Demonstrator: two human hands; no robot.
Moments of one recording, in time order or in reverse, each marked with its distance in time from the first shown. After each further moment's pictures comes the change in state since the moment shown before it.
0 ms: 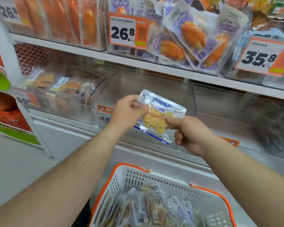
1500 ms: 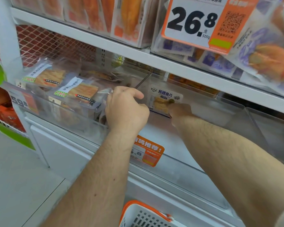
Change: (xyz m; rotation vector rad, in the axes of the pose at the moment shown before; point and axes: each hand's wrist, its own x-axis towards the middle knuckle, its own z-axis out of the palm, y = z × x) left_hand 0.096 -0.040 -0.060 0.406 0.398 -0.066; right_hand 0.280 -0.034 0.119 -0.260 0.390 -0.021
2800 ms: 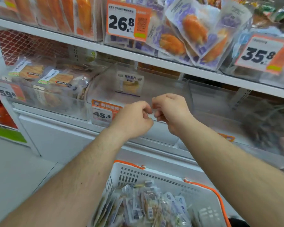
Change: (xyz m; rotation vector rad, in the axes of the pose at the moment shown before) left_hand -0.137 0.063 -0.013 0.048 -0.604 0.227; right_hand -0.223 0.033 -0.162 0.188 -0.187 -0.233
